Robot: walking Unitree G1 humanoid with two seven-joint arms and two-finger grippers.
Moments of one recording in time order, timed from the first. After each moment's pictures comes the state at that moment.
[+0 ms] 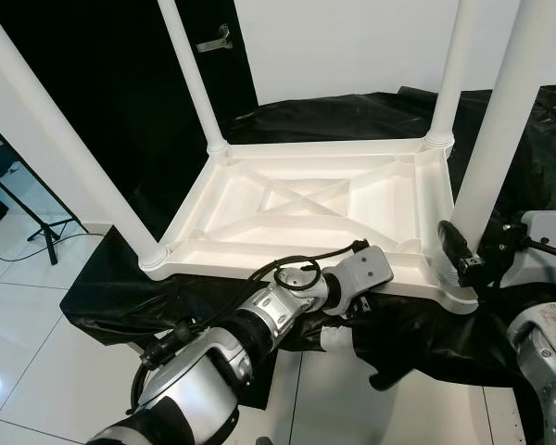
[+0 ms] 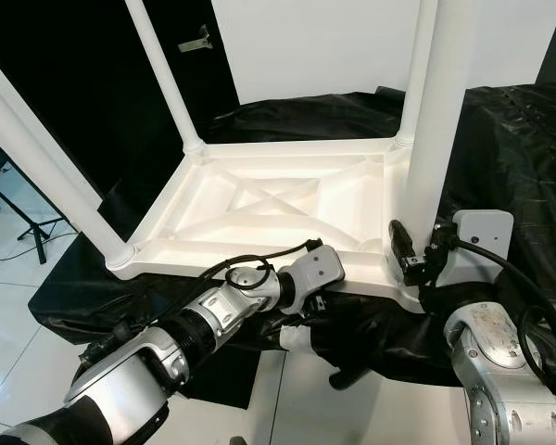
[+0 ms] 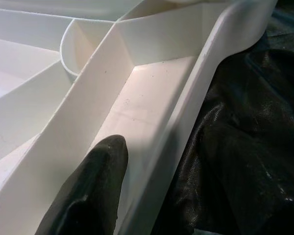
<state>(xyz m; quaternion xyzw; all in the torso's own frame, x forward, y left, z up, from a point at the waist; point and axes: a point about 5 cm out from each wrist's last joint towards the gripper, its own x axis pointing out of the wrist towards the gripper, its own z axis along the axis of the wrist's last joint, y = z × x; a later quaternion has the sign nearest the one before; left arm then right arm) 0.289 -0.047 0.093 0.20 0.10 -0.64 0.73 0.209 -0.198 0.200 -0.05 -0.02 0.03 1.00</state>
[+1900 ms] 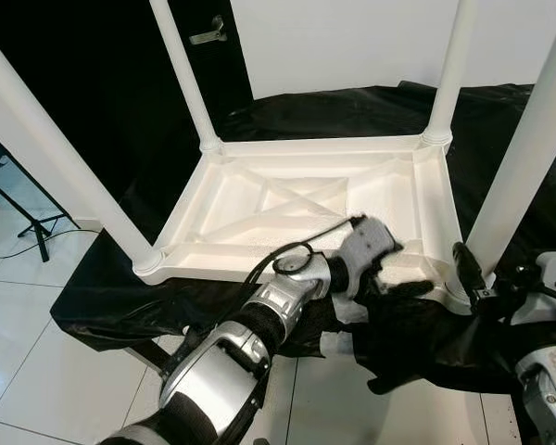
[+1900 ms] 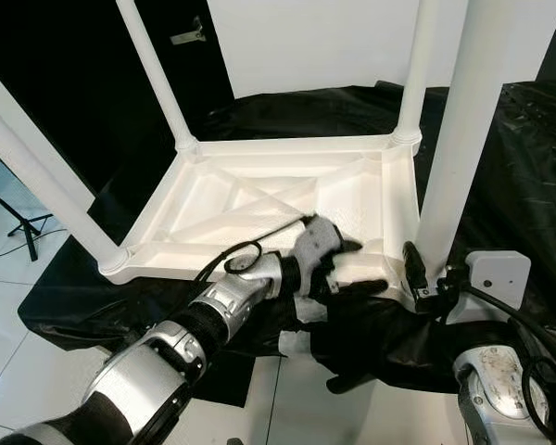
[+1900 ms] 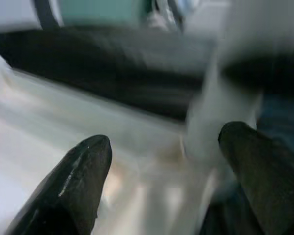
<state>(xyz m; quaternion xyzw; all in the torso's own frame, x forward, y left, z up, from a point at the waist) 0.310 -0.044 0.156 -0.04 -0.05 -0.64 0.77 0.191 -0.204 0.183 -0.07 -0.04 -0.01 1.00</state>
